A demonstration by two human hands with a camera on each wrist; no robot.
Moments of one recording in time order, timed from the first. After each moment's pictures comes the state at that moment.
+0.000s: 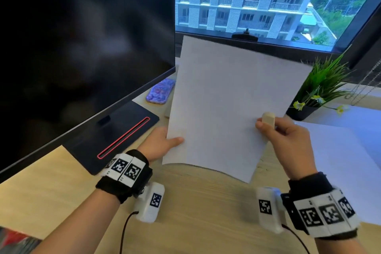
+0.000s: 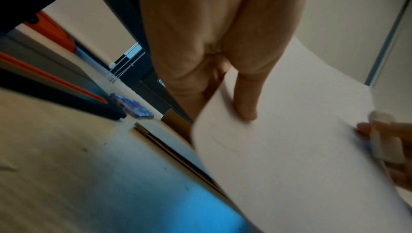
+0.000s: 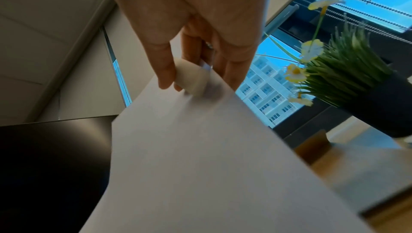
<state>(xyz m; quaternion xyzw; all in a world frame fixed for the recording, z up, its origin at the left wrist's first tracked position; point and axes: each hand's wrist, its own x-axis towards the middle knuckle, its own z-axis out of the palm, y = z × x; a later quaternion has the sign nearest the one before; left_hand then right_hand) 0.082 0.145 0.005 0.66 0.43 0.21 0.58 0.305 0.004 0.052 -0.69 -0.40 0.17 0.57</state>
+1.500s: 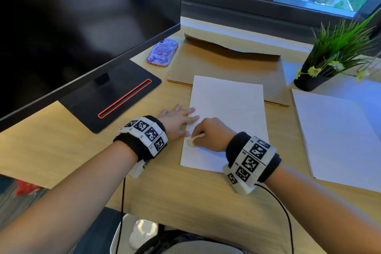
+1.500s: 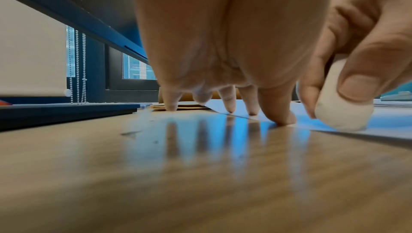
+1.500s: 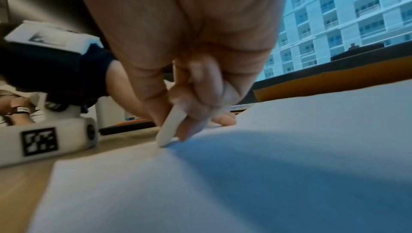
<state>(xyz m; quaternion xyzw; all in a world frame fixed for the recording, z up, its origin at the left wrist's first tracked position) 0.095 0.141 -0.034 0.90 0.33 -0.20 0.23 0.219 0.054 -0.013 -0.69 -0.66 0.30 0.02</state>
